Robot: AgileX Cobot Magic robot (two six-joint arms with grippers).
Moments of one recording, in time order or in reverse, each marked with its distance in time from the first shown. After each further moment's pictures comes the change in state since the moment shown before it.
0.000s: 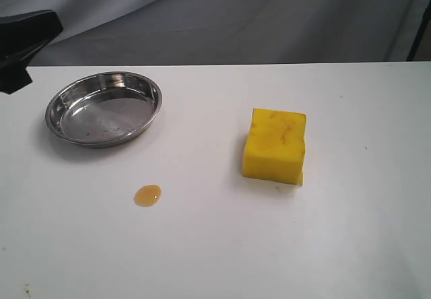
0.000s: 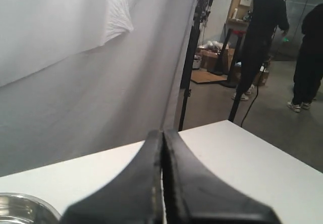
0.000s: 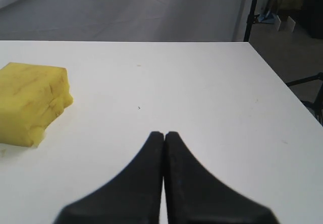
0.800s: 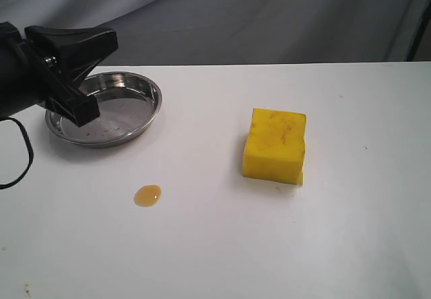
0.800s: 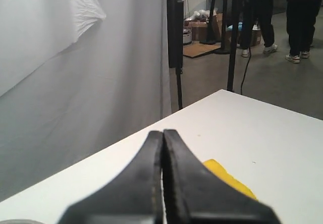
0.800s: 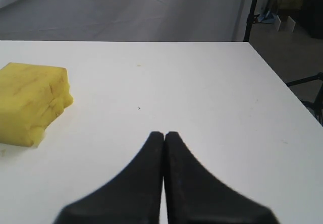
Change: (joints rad) left arm -0.271 0.048 -0.026 -0.169 0.163 0.358; right arm 0.000 0.000 0.000 0.000 0.000 0.000
